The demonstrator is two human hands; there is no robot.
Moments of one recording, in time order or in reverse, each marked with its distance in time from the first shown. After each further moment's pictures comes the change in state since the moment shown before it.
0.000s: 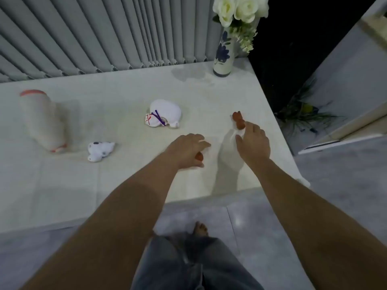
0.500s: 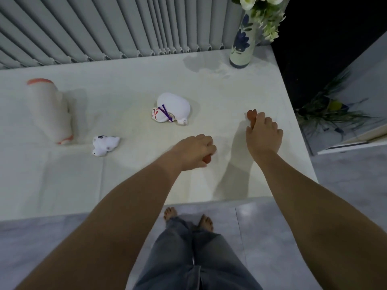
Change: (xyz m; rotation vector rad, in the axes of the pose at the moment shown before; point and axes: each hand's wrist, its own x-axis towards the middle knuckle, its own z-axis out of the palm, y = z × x) left_hand 0.013 -0.012 0.006 0.101 0.026 0.125; right_hand 0.049 -0.003 0.029 -0.125 0.058 0.033
